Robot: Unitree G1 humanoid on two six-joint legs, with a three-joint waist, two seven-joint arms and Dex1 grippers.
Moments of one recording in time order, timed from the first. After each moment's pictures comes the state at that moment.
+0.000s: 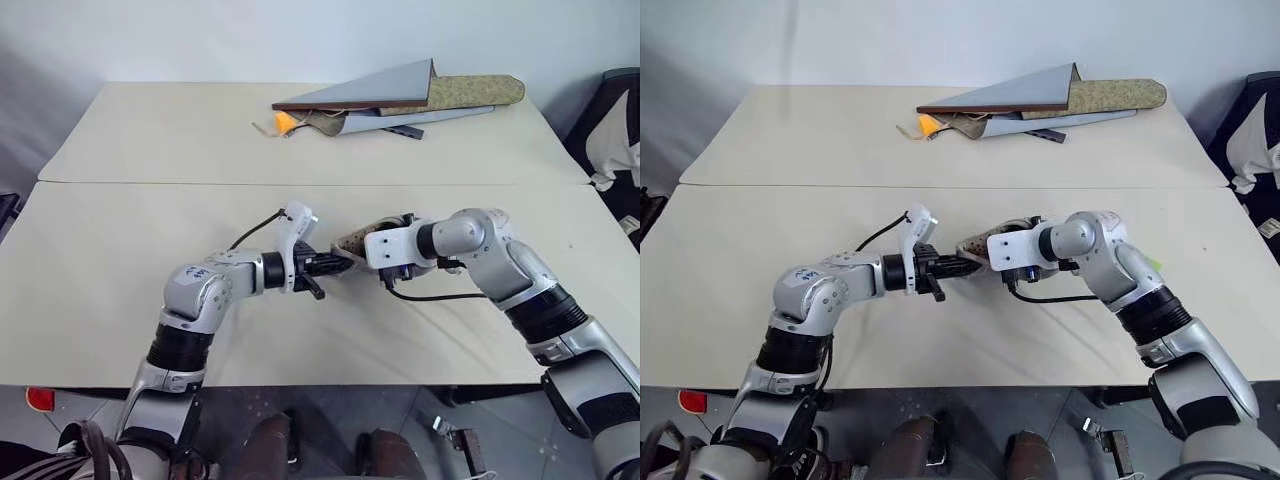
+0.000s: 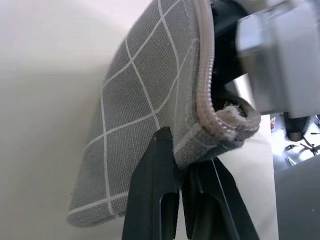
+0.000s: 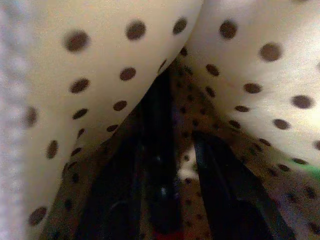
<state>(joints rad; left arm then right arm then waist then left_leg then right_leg) -0.65 0.30 -0.09 -0.07 -0.56 1.02 -0.60 -0.84 -0.65 0.48 0.20 -0.38 0.06 1.06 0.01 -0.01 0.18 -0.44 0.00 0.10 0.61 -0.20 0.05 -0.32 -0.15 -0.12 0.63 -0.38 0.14</state>
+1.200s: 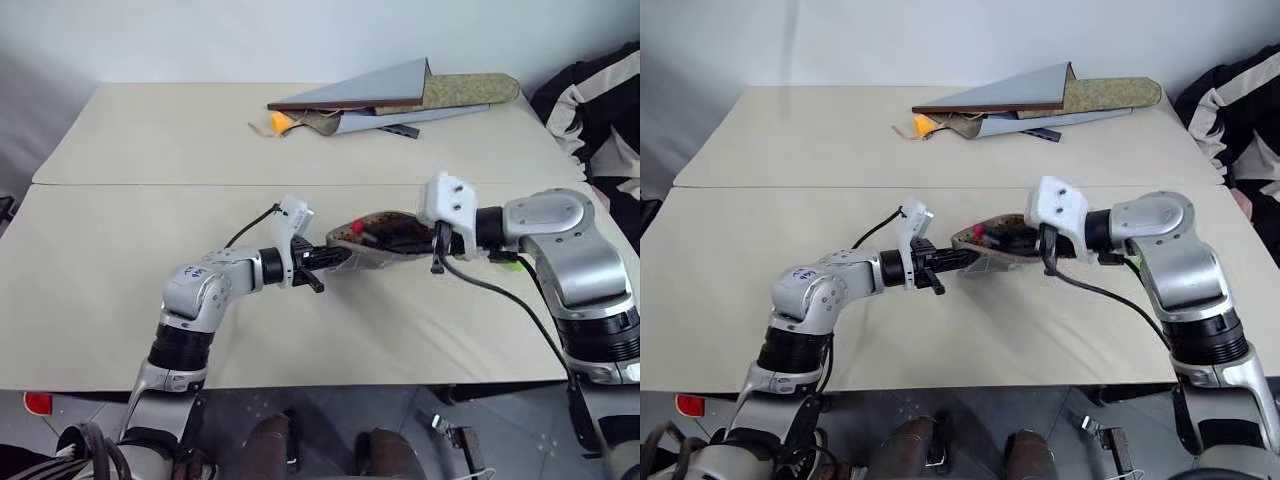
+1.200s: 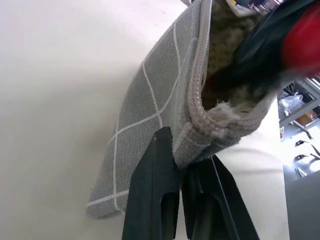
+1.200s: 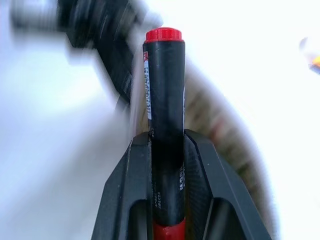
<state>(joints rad) -0.65 0.29 -0.06 -0.06 -0.54 0.99 -0.58 -0.78 -0.65 0.03 -0.19 0.27 0.64 1.17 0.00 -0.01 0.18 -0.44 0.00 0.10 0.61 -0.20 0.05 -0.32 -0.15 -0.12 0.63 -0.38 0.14</state>
